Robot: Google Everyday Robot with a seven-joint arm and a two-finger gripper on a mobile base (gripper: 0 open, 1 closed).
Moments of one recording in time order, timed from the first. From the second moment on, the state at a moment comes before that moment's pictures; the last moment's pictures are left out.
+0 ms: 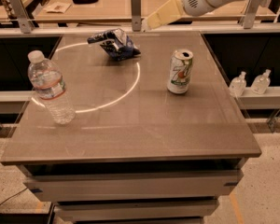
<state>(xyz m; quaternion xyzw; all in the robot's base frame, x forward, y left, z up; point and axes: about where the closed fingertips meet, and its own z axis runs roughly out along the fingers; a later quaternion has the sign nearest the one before) 0.693 -0.081 1.012 -0.35 0.81 0.13 0.45</state>
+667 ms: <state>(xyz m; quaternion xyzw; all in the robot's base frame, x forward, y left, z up) 0.717 -0.030 0.993 -0.34 0.79 0.11 0.49</state>
